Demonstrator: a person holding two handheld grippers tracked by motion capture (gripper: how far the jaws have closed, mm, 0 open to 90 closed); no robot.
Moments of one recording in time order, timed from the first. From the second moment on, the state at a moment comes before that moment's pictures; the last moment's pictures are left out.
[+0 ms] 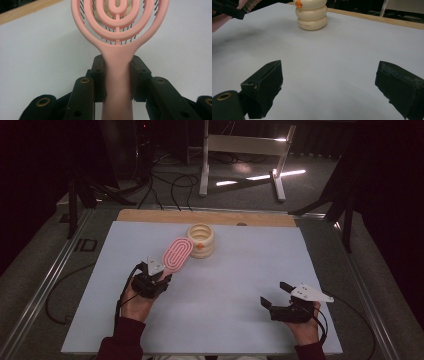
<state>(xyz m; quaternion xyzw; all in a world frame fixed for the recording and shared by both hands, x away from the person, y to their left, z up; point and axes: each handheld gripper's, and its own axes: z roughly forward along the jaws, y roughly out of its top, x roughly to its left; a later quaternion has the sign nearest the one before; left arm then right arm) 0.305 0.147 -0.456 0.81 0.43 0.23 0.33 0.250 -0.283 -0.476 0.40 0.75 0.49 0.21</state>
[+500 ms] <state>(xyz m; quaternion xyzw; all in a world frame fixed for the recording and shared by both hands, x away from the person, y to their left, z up) 0.297 0.146 -0.447 0.80 0.42 0.25 0.35 0.256 -0.282 -0.470 0.41 0.74 0.50 0.18</state>
